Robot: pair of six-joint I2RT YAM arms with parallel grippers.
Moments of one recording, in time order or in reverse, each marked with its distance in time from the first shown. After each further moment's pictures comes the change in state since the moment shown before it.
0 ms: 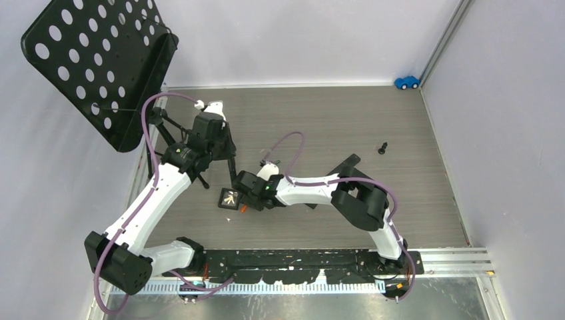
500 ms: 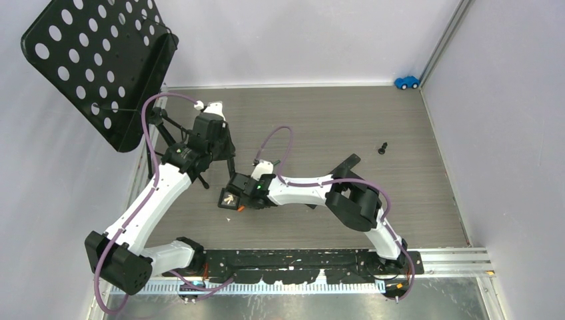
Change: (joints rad) left arm 0.000 0.000 -0.006 0.005 -0.010 -0.003; right arm 0.026 0.076 0.151 -0.187 0.098 -0.098
